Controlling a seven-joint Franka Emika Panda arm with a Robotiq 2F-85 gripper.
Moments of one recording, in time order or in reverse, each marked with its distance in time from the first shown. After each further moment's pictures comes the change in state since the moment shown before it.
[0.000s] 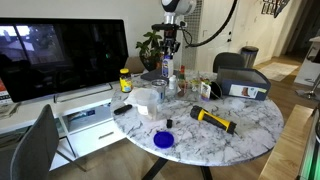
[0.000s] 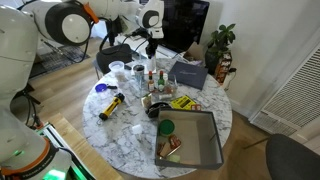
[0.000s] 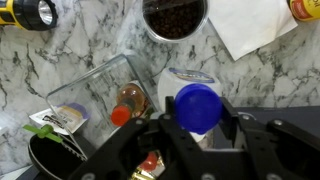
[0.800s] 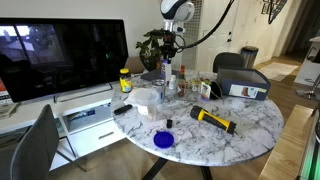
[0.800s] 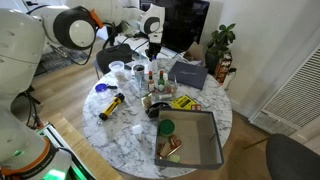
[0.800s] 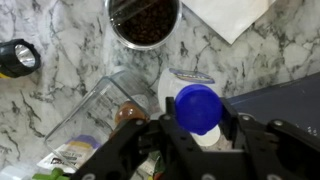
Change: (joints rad) arm 0.000 0.063 -0.003 0.023 0.013 0.062 0.289
